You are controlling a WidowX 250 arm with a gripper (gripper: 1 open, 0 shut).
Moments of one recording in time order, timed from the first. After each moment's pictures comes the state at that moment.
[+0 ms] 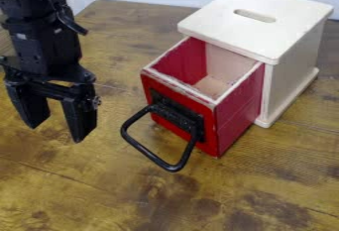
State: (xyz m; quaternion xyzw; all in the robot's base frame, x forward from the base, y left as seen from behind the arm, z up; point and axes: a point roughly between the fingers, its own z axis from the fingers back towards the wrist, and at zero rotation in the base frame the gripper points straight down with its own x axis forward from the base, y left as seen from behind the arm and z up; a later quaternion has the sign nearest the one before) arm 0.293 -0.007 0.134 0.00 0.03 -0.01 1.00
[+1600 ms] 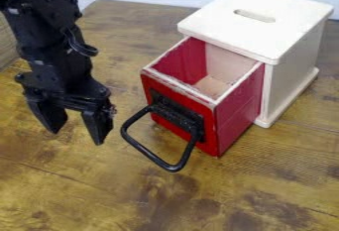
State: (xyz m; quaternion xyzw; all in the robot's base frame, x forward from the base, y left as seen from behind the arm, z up) arm 0.312 -0.007 0.110 0.00 -0.06 0.01 1.00
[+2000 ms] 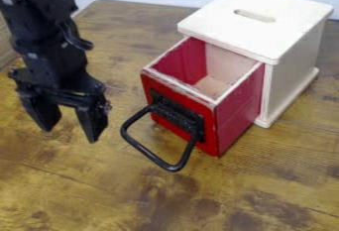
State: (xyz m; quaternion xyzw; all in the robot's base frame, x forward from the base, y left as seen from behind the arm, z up) arm 0.306 -0.001 0.122 0.00 -0.05 0.03 1.00
